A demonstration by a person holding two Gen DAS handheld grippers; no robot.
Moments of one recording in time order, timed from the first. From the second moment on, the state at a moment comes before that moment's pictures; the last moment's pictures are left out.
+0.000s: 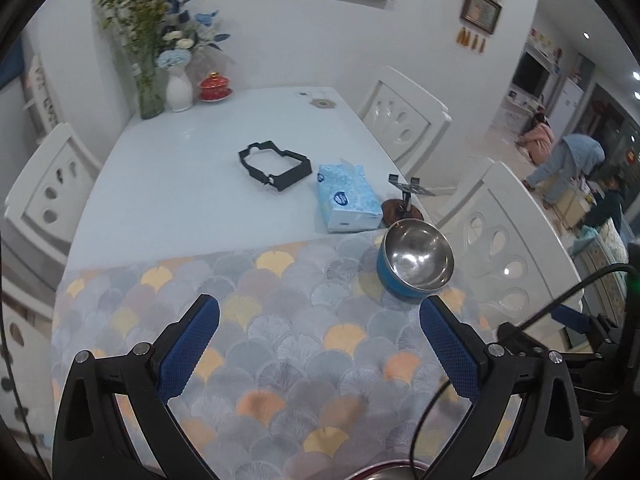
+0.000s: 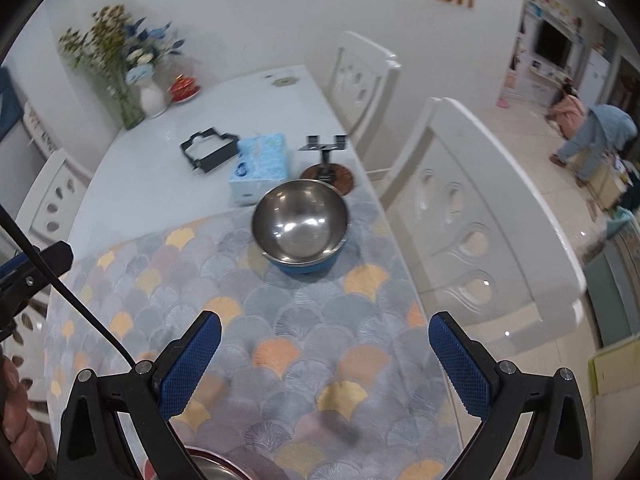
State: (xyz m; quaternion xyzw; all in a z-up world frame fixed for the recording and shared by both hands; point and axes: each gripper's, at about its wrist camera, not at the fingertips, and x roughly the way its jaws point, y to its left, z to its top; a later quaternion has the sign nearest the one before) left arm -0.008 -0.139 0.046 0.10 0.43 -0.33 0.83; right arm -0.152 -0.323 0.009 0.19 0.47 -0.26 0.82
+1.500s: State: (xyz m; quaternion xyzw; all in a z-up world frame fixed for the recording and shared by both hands) left arm -0.088 -0.037 0.009 0.08 0.44 -0.19 0.87; right arm -0.189 -0.269 0.005 0.12 0.47 -0.21 0.85
